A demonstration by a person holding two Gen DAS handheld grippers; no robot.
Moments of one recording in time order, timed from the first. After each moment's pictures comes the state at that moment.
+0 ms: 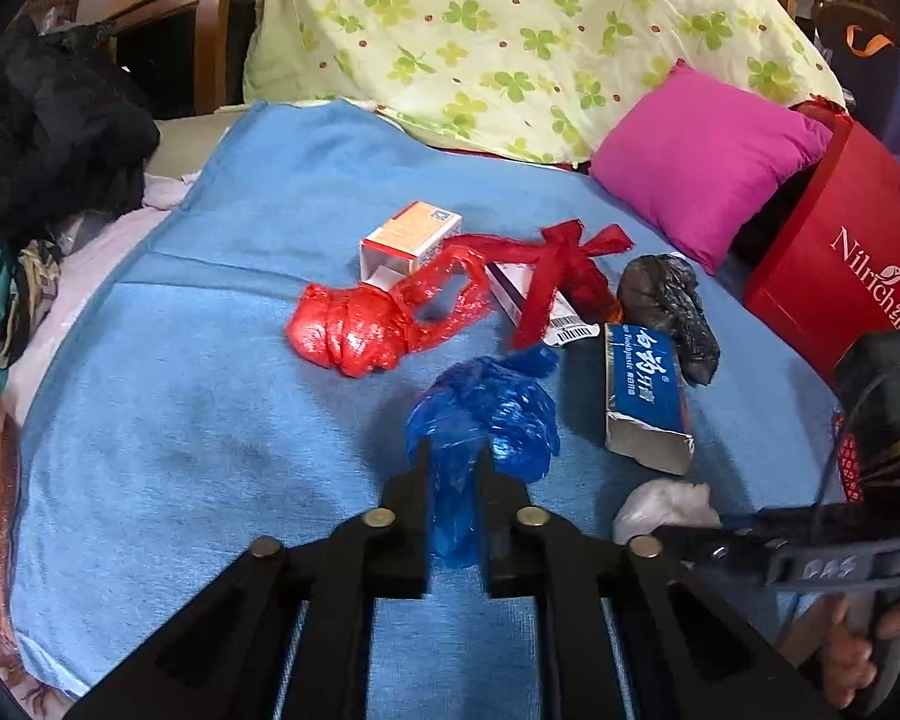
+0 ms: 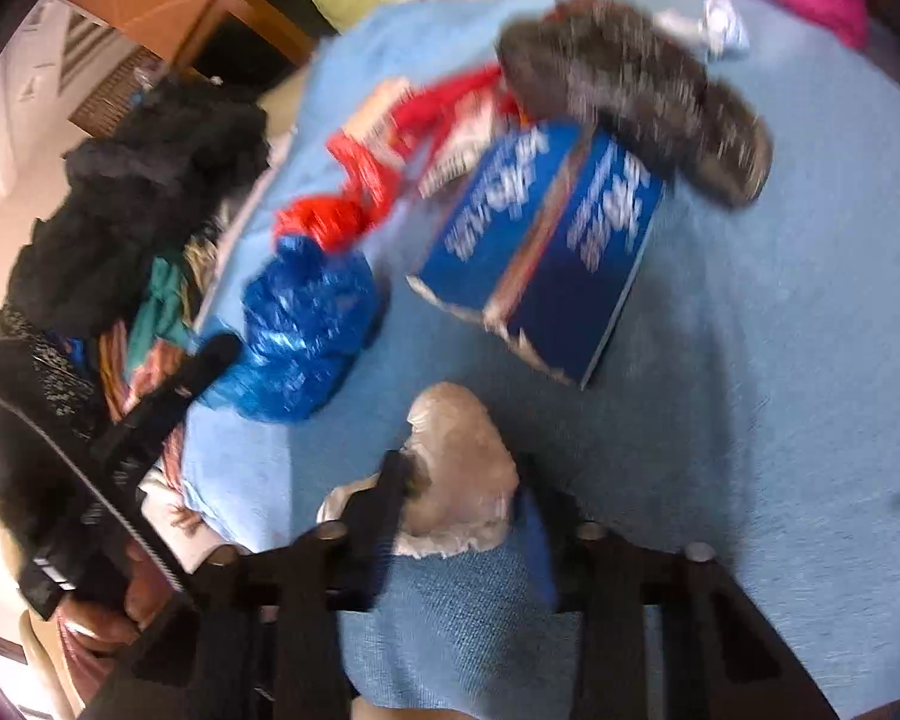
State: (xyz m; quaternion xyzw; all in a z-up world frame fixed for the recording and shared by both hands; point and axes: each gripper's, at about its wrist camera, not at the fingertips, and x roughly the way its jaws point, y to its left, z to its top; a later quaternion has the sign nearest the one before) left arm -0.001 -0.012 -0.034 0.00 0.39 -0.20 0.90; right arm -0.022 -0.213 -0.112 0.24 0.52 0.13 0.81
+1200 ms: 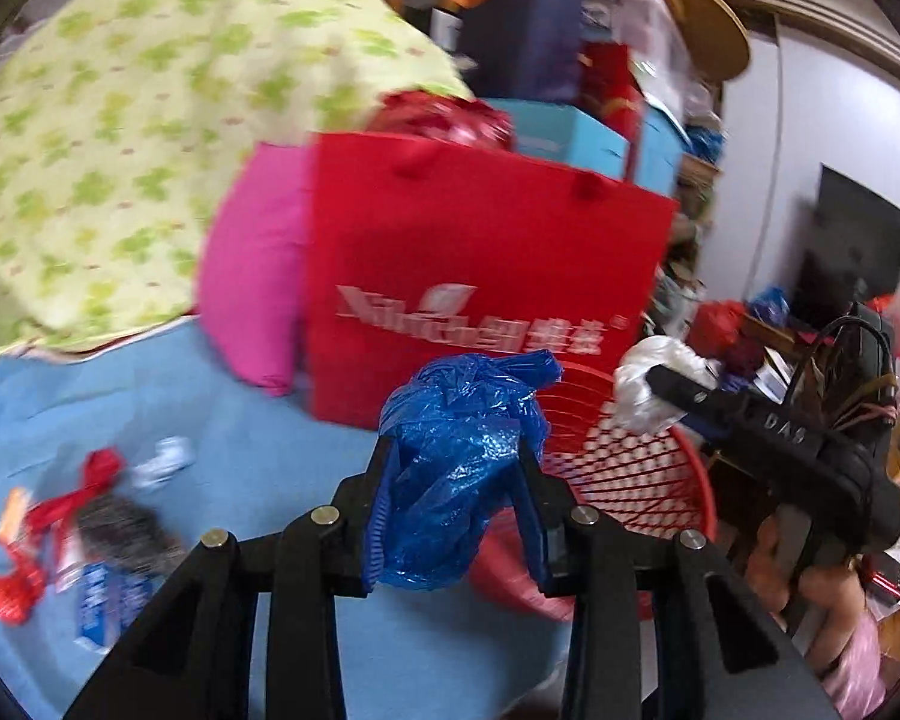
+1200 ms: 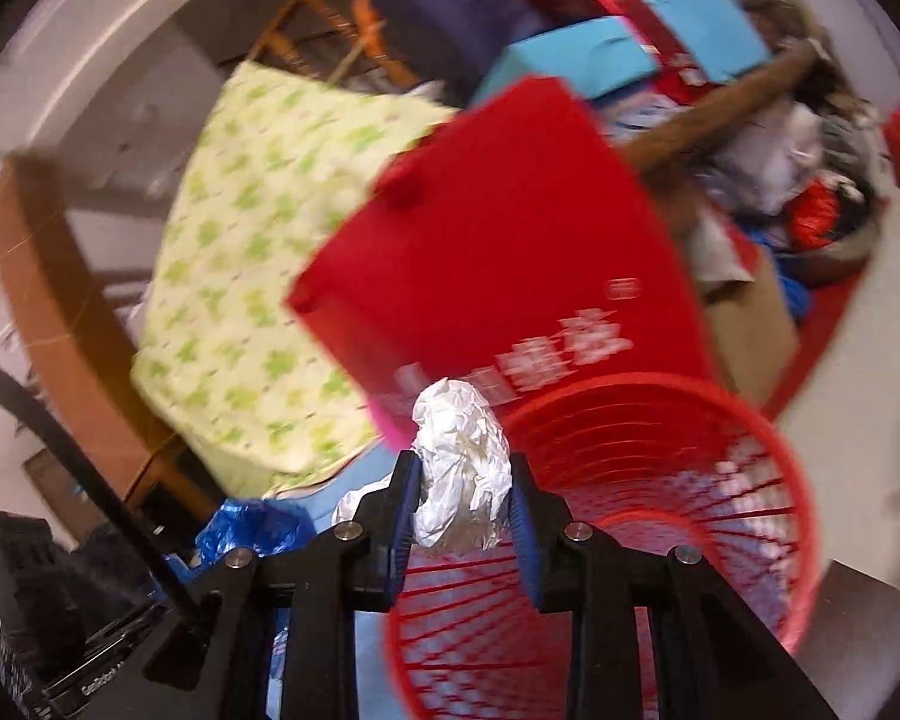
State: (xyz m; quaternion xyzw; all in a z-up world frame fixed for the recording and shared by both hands) left arm -0.159 -0.344 0.099 0.10 0.26 -0.48 0.83; right arm -0.307 -0.512 0.022 0.36 0.08 -0.19 0.91
